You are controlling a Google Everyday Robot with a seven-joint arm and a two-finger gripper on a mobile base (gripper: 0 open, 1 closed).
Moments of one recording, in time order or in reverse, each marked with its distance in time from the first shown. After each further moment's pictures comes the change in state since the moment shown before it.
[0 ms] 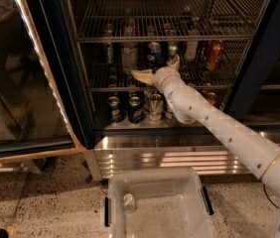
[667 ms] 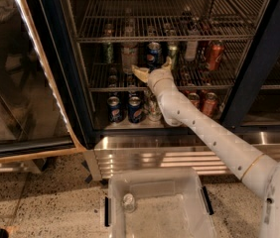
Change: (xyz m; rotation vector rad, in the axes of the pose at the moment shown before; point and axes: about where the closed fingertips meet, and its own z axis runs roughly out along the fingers) arm 0.011 0.002 0.023 0.096 -0.058 0.062
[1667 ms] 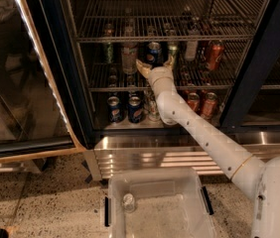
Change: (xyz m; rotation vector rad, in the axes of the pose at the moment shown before) arm -0.001 -0.017 0.015 0.101 -0.059 0.030
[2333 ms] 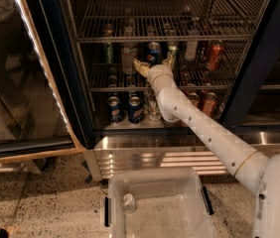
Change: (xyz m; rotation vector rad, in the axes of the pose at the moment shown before) arm -0.007 0.007 0.002 -0.039 0.032 -0.004
